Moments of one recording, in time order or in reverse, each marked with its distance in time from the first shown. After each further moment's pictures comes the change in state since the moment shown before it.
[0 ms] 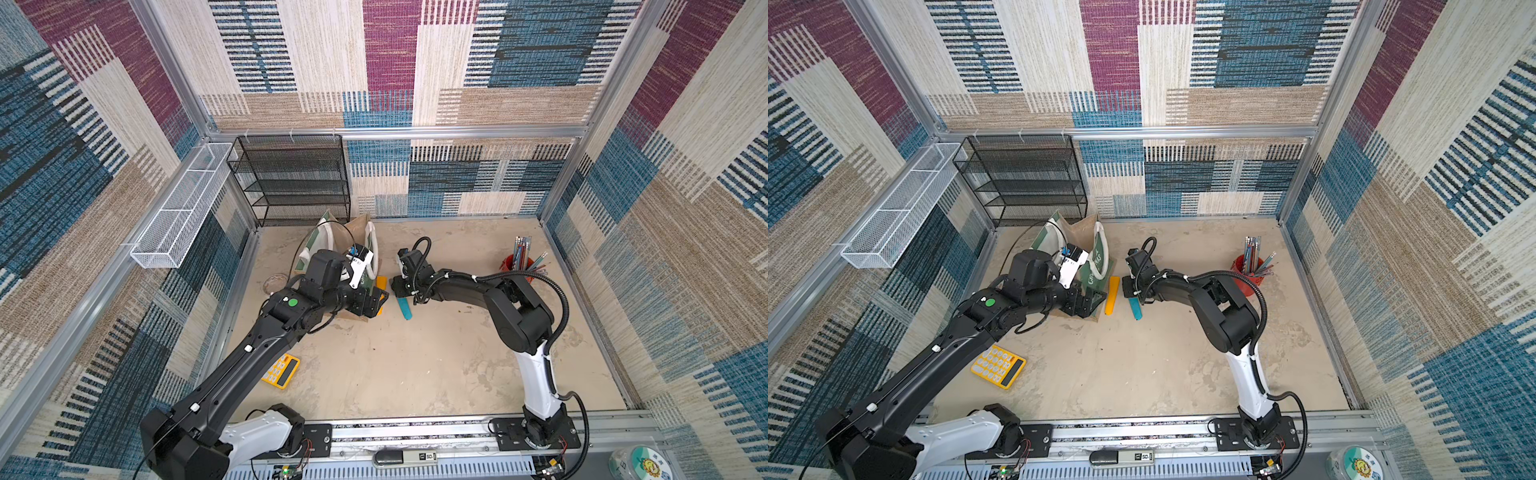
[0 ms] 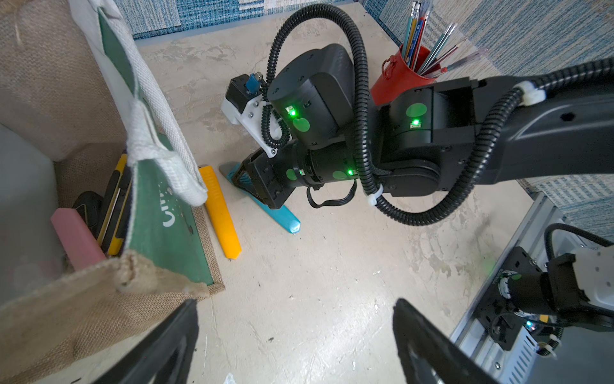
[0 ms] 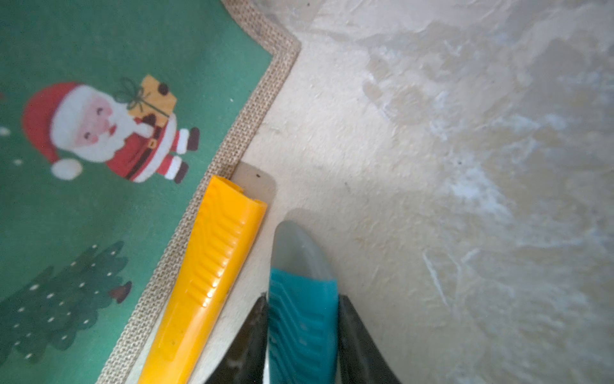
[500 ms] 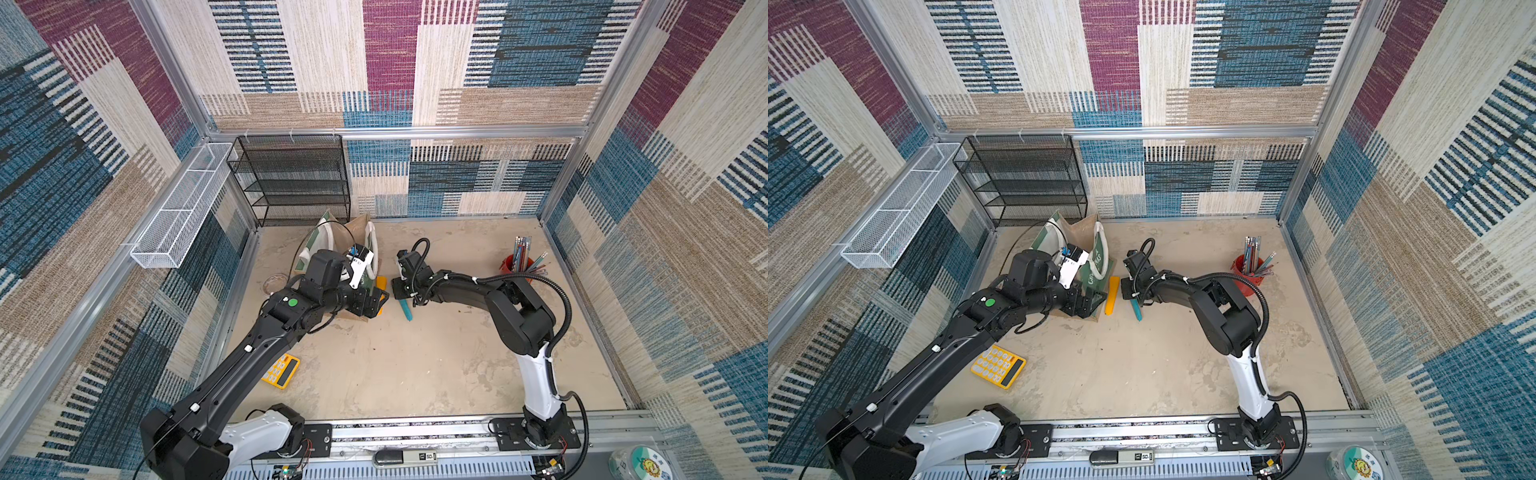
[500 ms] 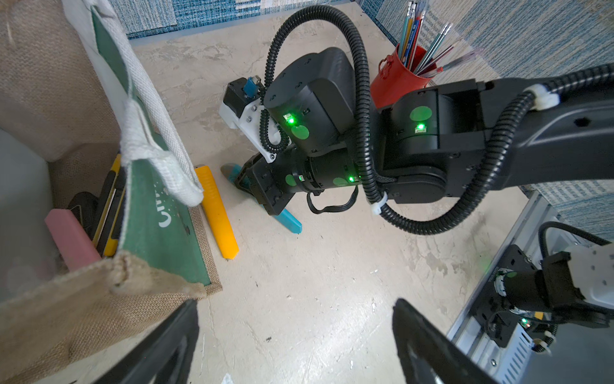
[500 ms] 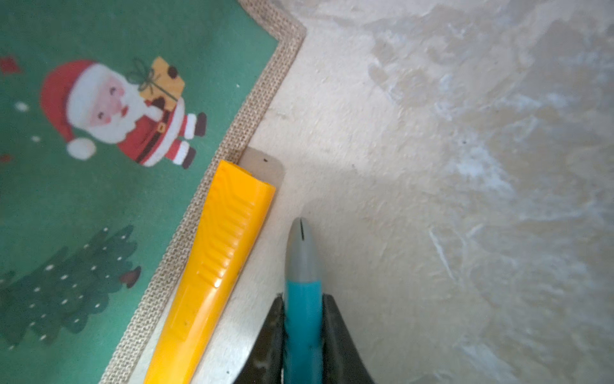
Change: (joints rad) left arm 0.000 -0.001 0.000 0.000 0.013 0.000; right arm 0.014 -0.026 -0.013 -0.024 0.017 0.024
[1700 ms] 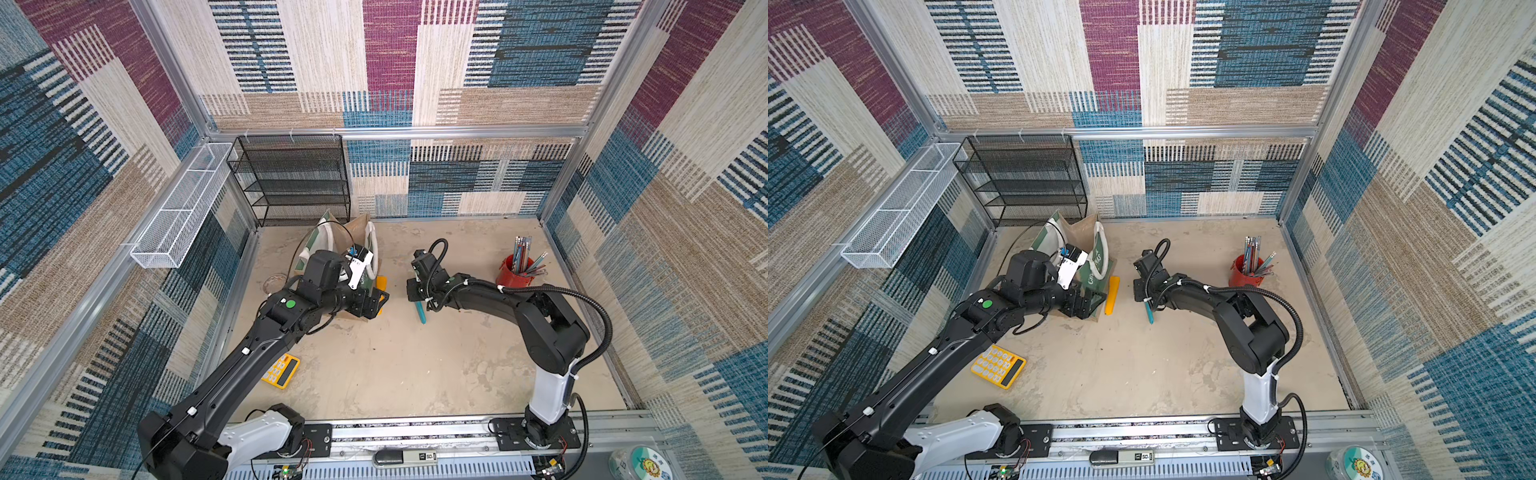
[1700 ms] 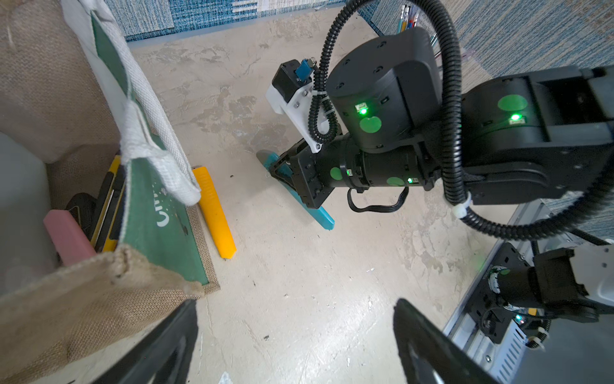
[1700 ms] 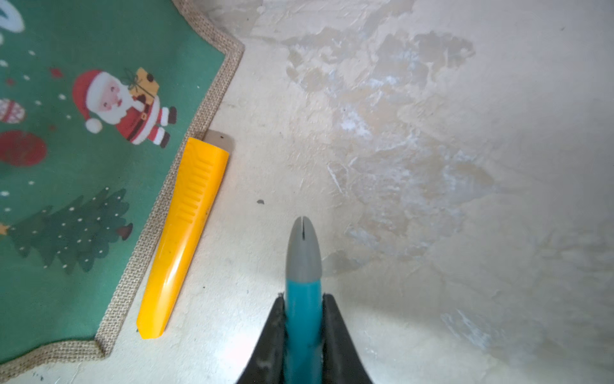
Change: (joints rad) left arm 0.001 -0.016 0.000 -0.006 0.005 0.000; right arm 0.000 -0.235 -0.182 -0.045 0.124 0.042
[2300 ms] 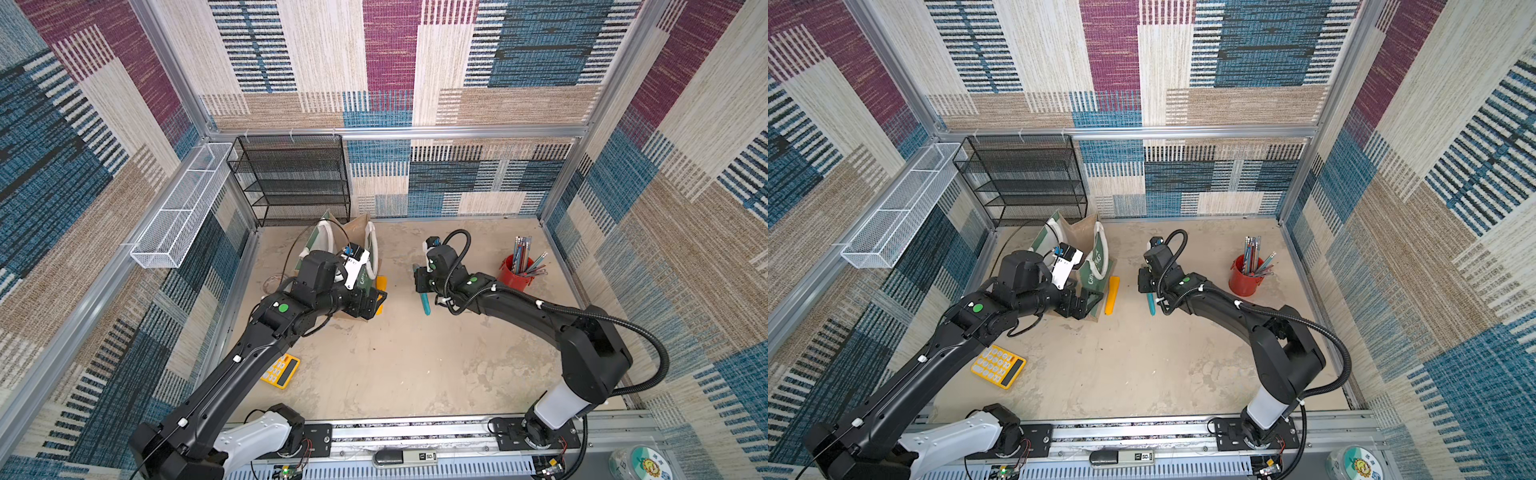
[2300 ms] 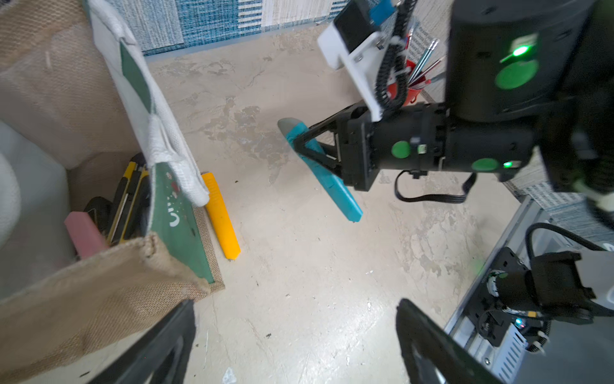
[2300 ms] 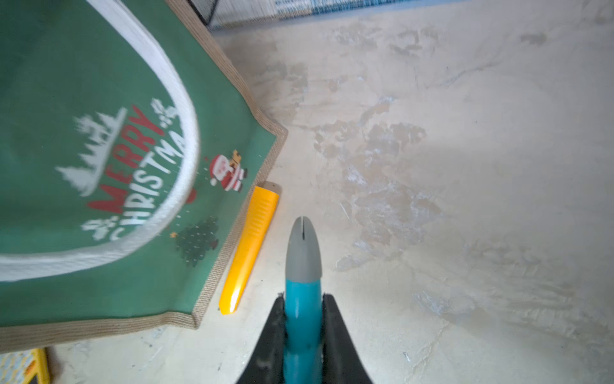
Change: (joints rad) left arm 0.001 -0.048 0.018 -0.035 -0.046 -0.008; right arm 0.000 -0.257 -0.060 0.015 -0.008 0.026
